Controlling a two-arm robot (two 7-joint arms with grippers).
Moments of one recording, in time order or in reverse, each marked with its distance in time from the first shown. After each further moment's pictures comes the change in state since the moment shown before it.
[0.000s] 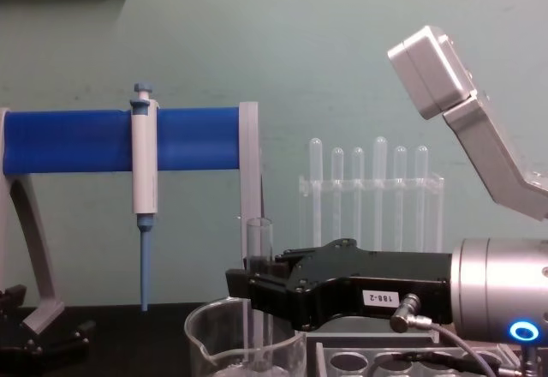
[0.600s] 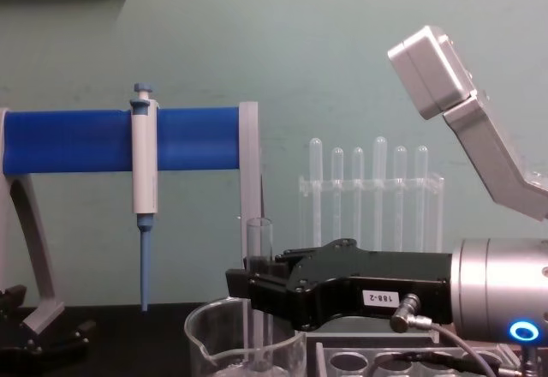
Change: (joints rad) left arm 0.000 0.000 0.000 0.000 0.000 0.000 0.000; right arm 0.000 0.000 0.000 0.000 0.000 0.000 0.000
